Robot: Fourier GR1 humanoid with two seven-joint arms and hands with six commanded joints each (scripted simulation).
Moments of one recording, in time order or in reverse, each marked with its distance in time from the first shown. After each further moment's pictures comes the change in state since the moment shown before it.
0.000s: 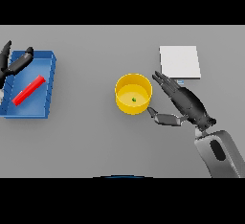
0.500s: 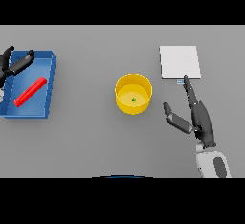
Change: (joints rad) left arm -0.027 -0.001 -0.030 0.039 -0.016 -0.054 0.085; right arm 0.223 0.232 -0.173 -0.036 -0.296 -0.175 -0.074
